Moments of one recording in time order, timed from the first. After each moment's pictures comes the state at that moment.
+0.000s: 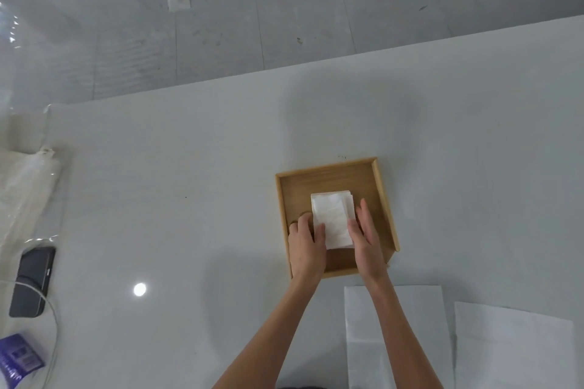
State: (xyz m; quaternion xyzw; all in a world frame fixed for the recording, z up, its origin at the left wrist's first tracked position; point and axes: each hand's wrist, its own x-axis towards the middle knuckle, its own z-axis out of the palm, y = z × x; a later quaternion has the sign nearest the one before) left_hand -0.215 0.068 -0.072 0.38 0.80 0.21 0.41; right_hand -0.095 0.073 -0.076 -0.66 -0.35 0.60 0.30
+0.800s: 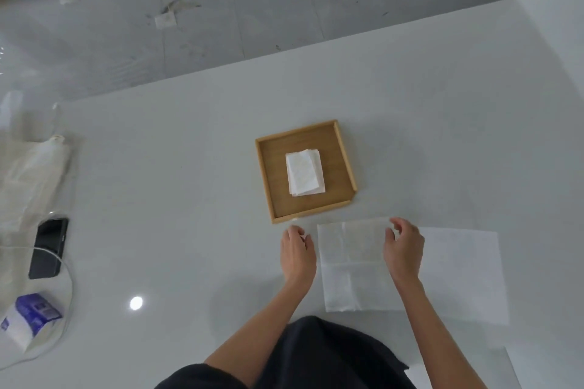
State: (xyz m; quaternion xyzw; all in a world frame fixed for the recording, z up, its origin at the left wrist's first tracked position) left_hand -0.180 -0.072 -0.053 0.44 0.81 0.13 0.36; right_hand 0.024 -0.061 -0.062 -0.84 -0.41 0.29 0.20
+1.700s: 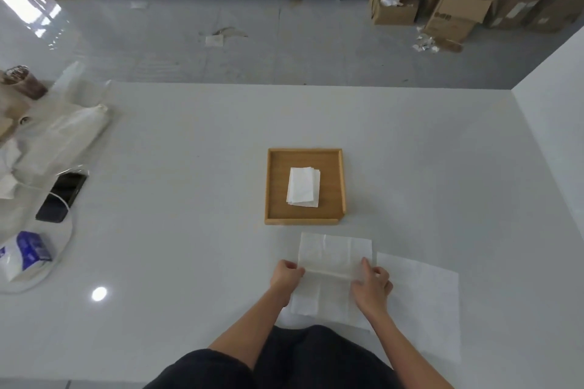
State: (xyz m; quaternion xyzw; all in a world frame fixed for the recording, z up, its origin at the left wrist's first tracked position) left_hand -0.159 -0.111 -0.056 0.15 0.78 0.16 0.59; right_hand 0.041 -0.103 -0.061 -0.78 -0.49 0.38 0.01
